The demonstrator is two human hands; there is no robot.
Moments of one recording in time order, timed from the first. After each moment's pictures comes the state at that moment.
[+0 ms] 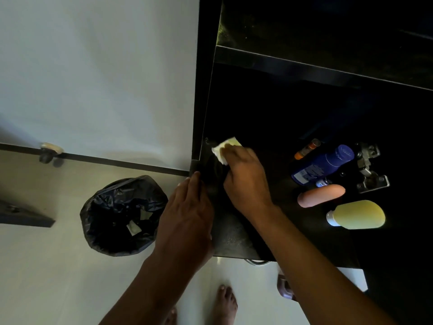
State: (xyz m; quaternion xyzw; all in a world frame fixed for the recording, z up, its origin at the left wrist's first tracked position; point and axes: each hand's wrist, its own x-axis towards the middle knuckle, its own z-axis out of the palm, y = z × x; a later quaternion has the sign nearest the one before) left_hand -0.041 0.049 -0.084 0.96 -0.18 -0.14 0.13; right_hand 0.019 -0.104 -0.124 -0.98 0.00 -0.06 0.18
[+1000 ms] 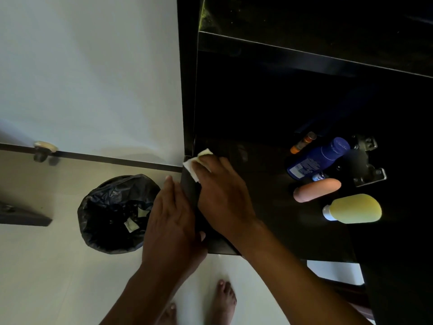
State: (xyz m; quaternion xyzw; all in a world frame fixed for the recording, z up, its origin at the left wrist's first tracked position) left_hand -0.058 0.054 -0.102 0.96 -0.09 -0.13 0.24; right_hand -0.010 -0.070 -0.121 -0.98 -0.08 -0.04 0.16
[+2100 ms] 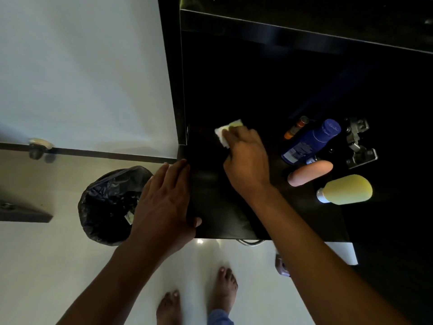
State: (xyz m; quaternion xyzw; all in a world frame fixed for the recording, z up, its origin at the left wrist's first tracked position) left_hand -0.038 0.064 -0.098 0.96 -0.17 -0.15 0.17; right_hand 0.017 -0.130 -0.129 -0.98 0.02 -0.11 0.17
